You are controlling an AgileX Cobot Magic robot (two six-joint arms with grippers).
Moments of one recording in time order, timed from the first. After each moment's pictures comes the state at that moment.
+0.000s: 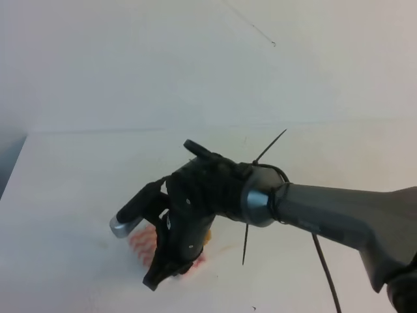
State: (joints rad) left arm 0.10 0.00 0.00 -0.13 0.33 -0.17; right arm 0.85 2.26 -1.79 0.19 0.82 -0.20
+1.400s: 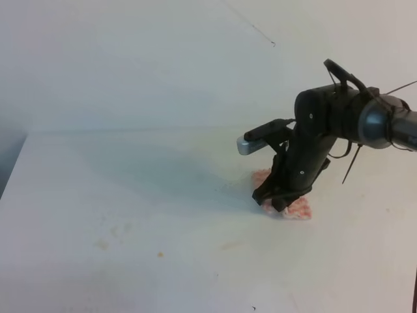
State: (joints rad) left arm 0.10 0.00 0.00 -0.13 0.33 -0.17; right arm 0.45 2.22 -1.70 0.14 0.92 -0.21
